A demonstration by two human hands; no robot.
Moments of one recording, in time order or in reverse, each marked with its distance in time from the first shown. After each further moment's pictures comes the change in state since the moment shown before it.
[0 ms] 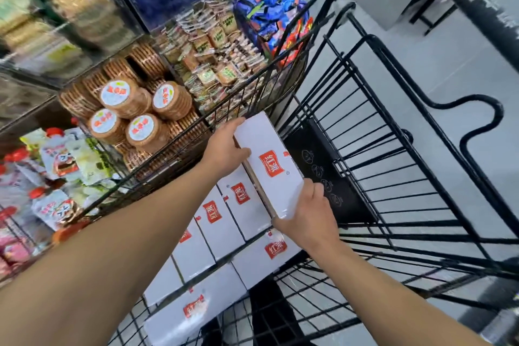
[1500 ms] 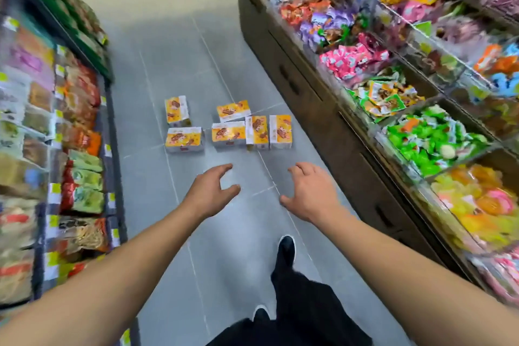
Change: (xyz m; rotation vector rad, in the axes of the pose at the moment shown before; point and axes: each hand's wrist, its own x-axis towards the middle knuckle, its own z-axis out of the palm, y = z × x) left_hand -1.031 -0.543 -0.028 -0.631 1.164 -1.204; right_hand -0.728 -0.443 0.543 -0.986 -0.470 -1.891
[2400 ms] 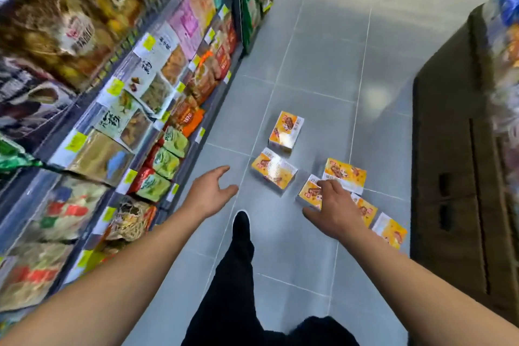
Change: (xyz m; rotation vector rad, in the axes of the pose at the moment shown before) left_hand 0.304 -0.289 -0.248 -0.305 0.337 -0.629; right_hand 0.515 -0.295 -0.011 -0.017 -0.303 -0.389
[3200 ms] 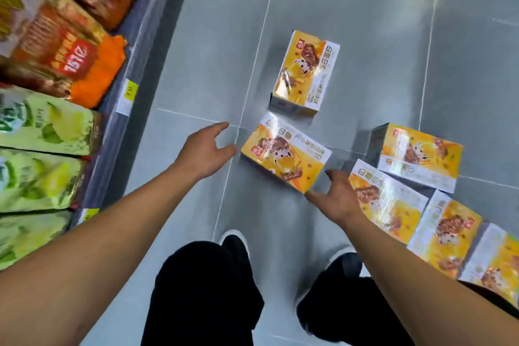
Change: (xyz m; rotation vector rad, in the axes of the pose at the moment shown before) left_hand 0.477 -0.186 0.240 0.070 -0.151 -0.060; right_hand 0.429 0.118 0.332 0.372 -0.163 0.433
